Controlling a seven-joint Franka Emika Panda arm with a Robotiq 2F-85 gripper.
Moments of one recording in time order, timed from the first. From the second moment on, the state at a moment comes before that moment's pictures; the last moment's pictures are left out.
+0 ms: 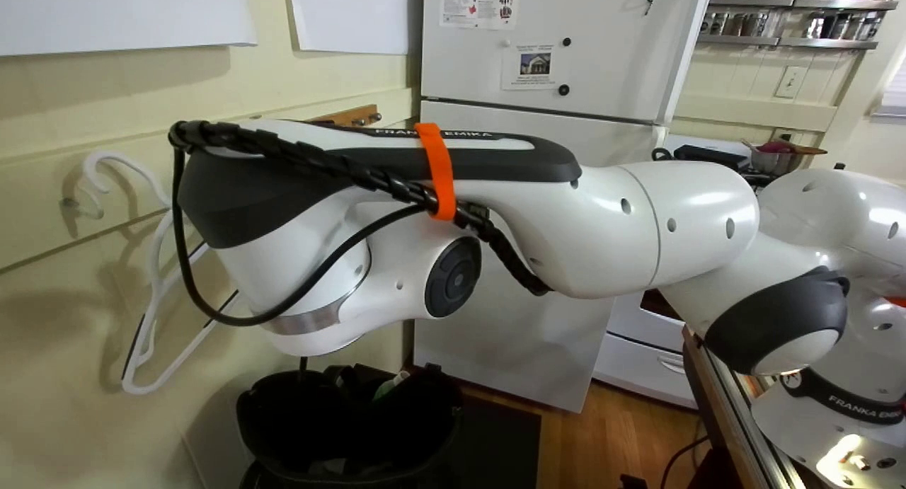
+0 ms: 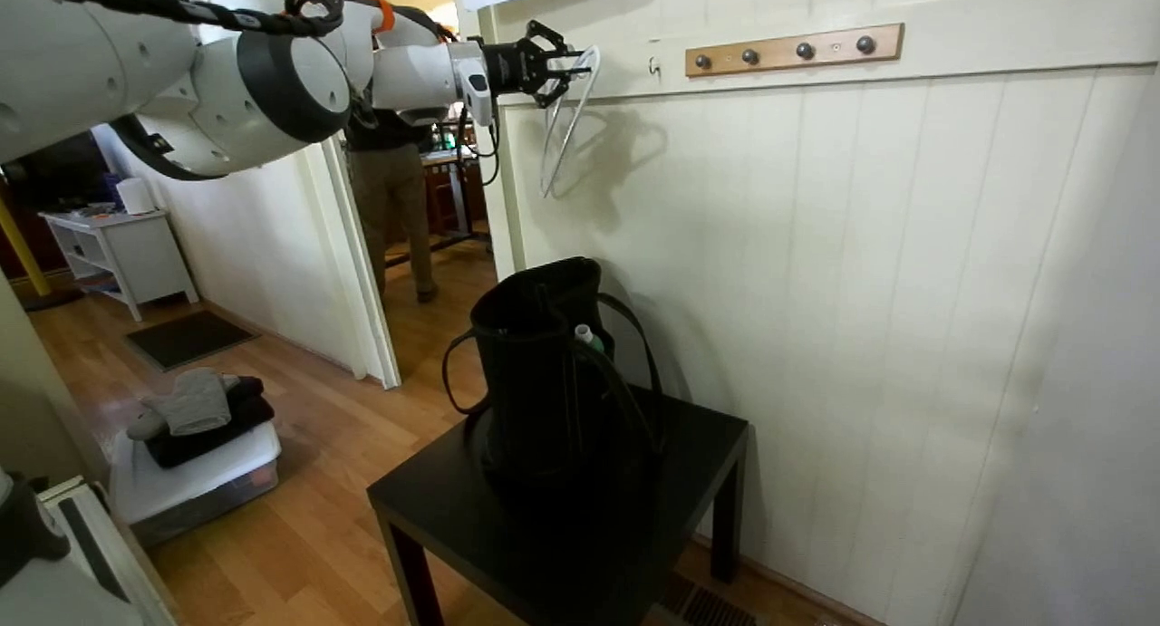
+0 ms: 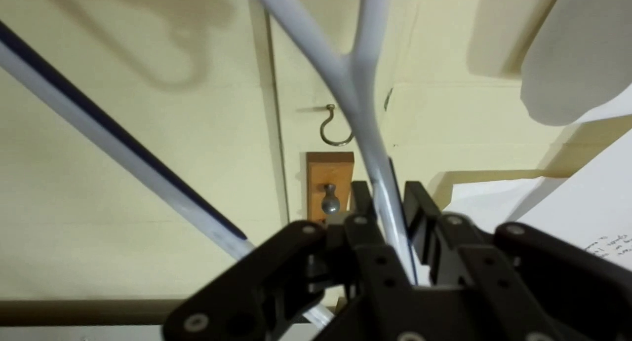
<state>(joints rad) 0.54 1.28 -0.25 -0.45 1.65 4.22 0.20</state>
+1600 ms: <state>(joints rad) 0.75 1.24 -0.86 -0.73 2.13 4.22 0.10</state>
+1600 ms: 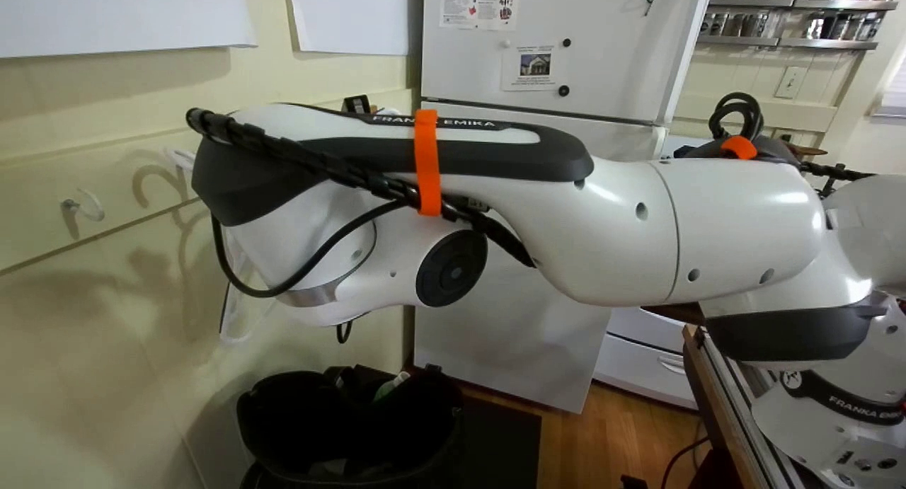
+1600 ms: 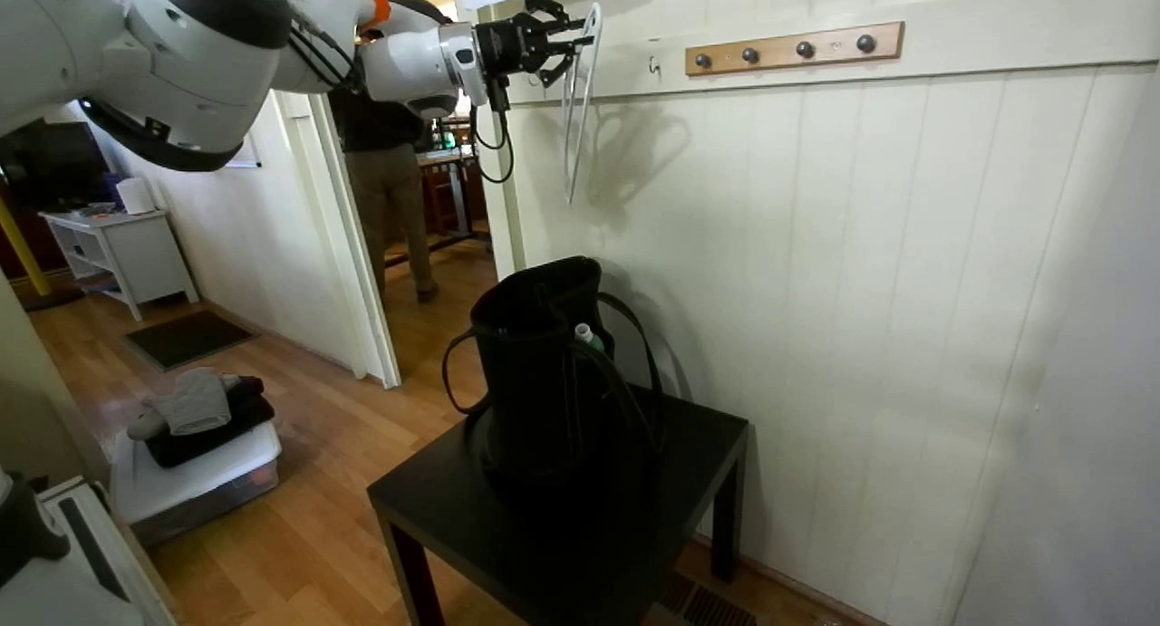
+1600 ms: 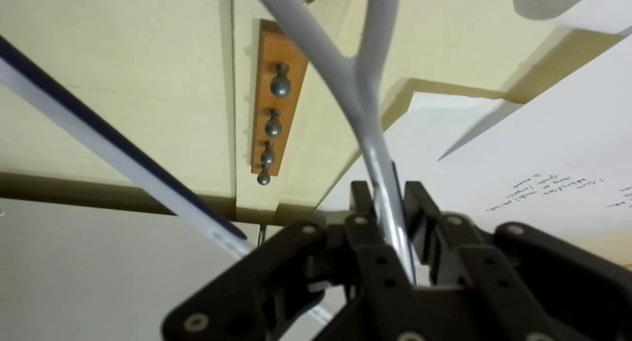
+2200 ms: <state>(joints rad) 1.03 1.15 -1.03 -1.17 2.14 4.22 0.22</state>
